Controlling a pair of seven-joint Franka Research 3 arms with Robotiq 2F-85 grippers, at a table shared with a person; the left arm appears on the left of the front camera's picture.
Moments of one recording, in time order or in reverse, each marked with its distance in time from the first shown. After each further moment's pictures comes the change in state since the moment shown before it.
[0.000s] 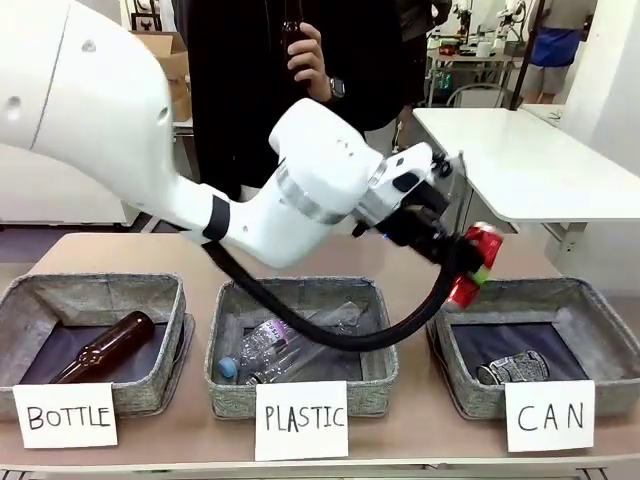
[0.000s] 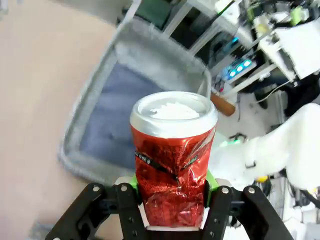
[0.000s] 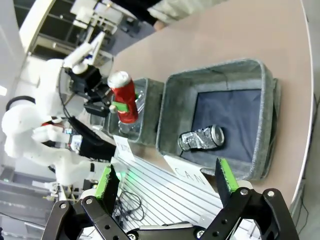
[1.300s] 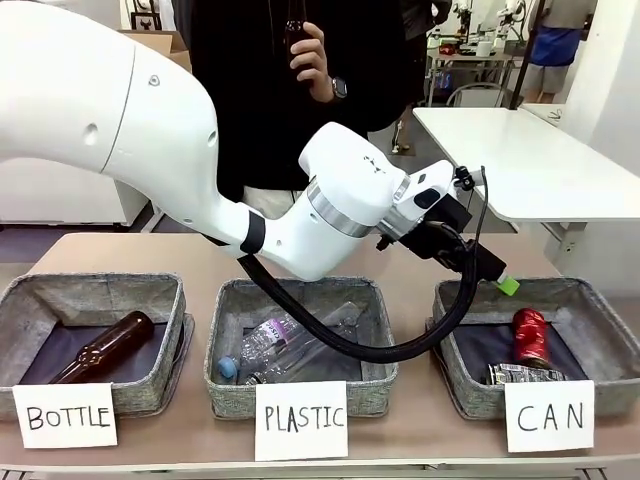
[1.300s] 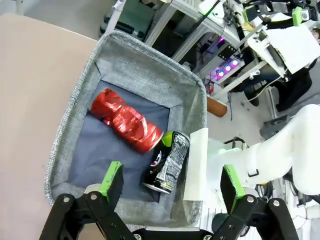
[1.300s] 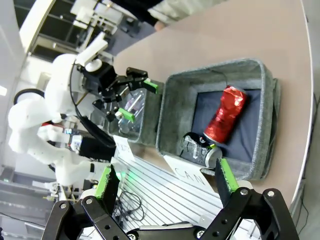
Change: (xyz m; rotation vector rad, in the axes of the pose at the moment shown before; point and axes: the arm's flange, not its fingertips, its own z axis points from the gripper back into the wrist) left arm 0.002 0.016 -0.045 -0.067 -0.002 -0.049; right arm 0.000 0.000 0.000 0.000 0.000 0.000
